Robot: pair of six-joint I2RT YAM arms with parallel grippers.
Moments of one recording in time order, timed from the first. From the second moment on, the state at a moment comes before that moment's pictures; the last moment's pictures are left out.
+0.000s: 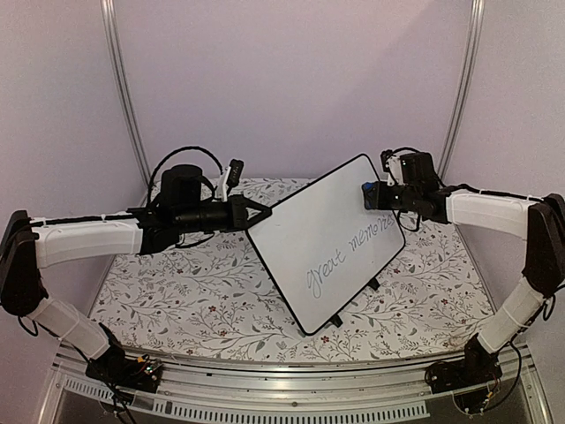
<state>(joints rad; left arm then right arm) -0.71 1.45 0.92 0.24 0.39 -0.64 0.41 1.58 1.05 0.00 -0.05 0.31</state>
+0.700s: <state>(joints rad) -0.71 1.45 0.92 0.22 0.36 -0.65 0.40 1.72 1.15 0.10 0.17 0.19</state>
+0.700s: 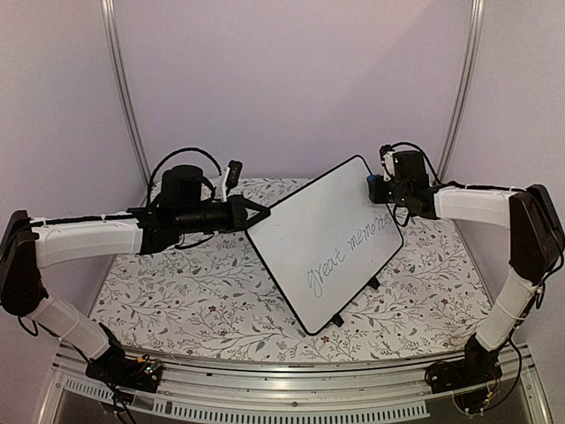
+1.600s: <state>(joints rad) -0.71 1.45 0.92 0.22 0.35 -0.67 0.48 1.73 1.22 0.01 0.13 0.16</state>
